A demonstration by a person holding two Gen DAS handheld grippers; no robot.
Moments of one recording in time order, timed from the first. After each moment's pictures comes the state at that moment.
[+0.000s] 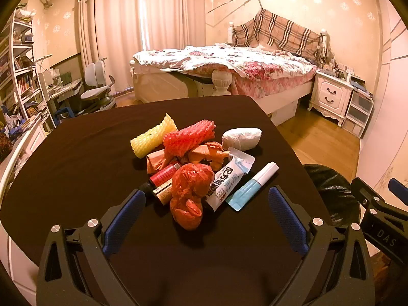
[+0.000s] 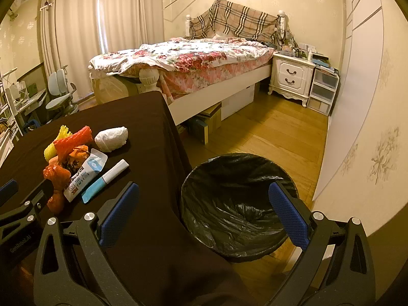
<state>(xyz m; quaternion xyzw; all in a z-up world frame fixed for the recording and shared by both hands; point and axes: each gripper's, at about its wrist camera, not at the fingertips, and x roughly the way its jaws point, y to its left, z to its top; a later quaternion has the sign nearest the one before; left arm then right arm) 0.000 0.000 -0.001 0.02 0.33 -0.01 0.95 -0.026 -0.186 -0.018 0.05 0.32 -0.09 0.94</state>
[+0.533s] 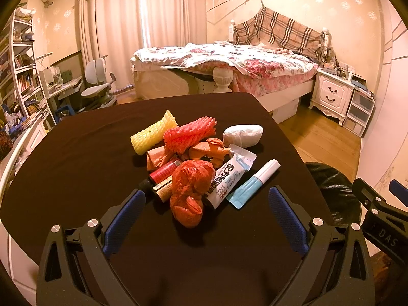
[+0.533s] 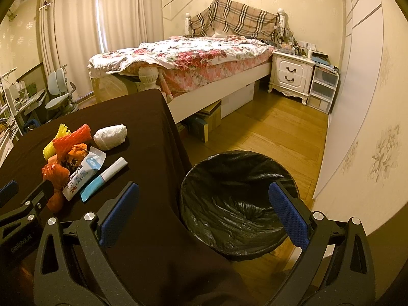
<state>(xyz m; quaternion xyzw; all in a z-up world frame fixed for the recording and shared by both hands) 0.001 0.001 -0.008 0.02 0.33 -0.01 0.94 -0.025 -0.188 -0.020 0.05 0.32 -0.09 0.94</state>
